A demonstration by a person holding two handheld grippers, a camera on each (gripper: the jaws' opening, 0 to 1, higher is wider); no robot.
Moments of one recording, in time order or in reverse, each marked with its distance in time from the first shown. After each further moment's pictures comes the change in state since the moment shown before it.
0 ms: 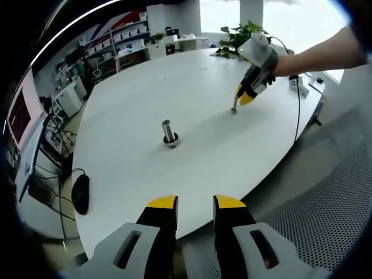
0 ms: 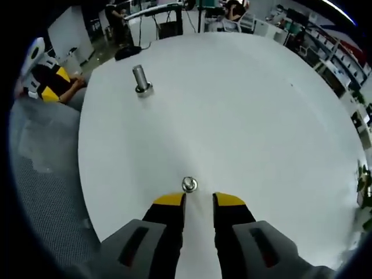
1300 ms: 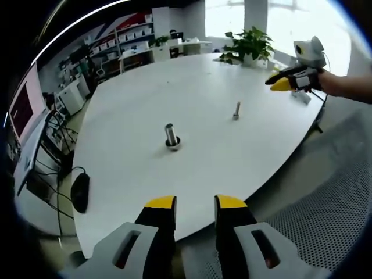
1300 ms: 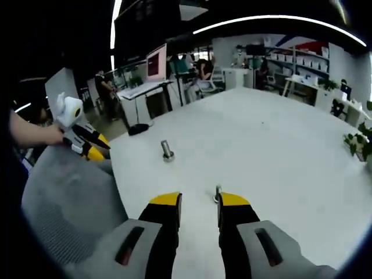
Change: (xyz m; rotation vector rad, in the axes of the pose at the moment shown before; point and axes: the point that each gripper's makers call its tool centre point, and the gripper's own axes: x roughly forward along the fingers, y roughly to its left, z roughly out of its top) left arm -0.002 0.002 0.004 -0.028 -0.026 0.008; right arm -0.118 0.052 0.017 0.294 -0.536 -0.020
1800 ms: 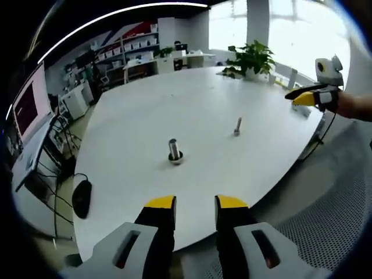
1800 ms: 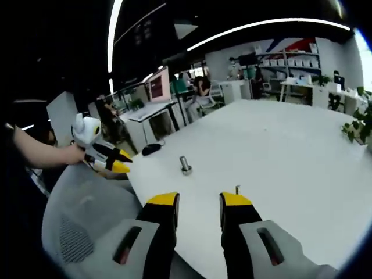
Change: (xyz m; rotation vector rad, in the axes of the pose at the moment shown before) left arm -0.009 0.002 0.020 -0.030 -0.115 0.001; right arm -0.043 0.042 0.005 0.088 -0.109 0.029
